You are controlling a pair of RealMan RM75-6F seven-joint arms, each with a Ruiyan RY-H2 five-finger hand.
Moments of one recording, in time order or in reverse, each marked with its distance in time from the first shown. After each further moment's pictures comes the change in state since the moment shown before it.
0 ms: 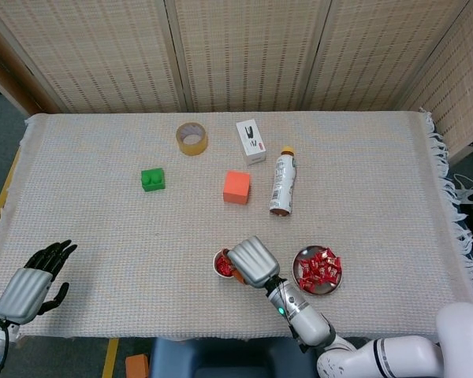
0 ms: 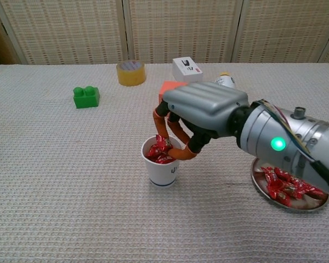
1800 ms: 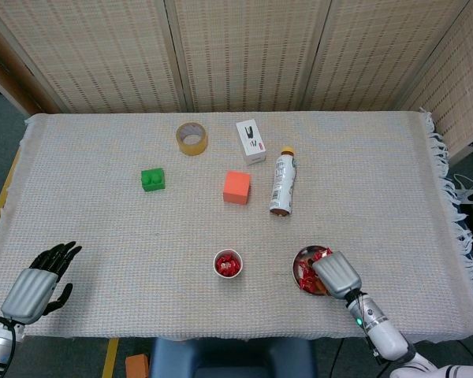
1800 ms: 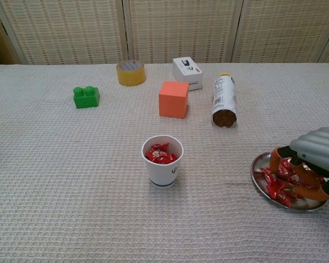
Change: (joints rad) left arm -0.004 -0.017 0.001 -0.004 -0.003 -0.017 0.049; right arm -0.246 0.274 -0.264 0.146 -0.171 0.009 0.261
